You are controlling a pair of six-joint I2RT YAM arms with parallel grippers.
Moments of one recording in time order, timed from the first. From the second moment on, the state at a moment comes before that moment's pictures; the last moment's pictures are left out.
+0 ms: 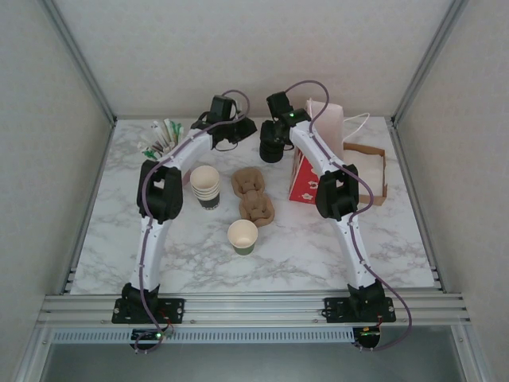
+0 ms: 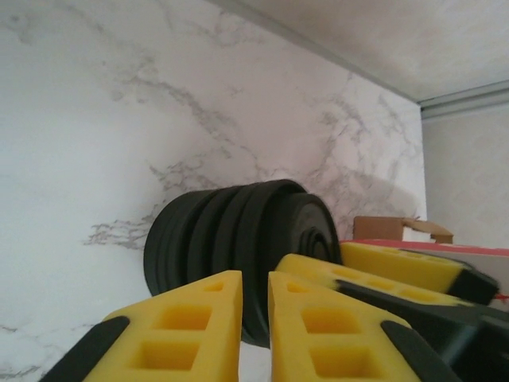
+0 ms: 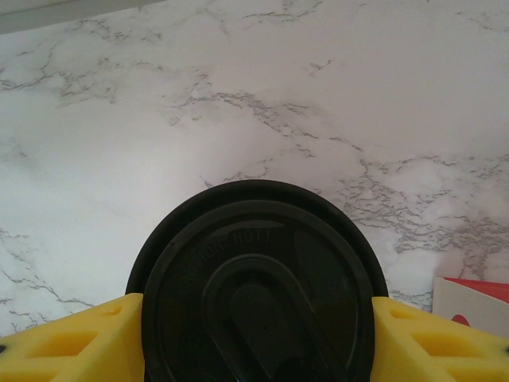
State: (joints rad) left arm -0.33 2.40 2.11 -0.38 0.41 -0.75; right arm 0.45 2.53 2.50 -0.93 0.10 0.46
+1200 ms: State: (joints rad) left arm -0.33 2.53 2.20 -0.44 0.54 -0.74; right arm 0.45 2.53 2.50 -0.93 0.07 0.49
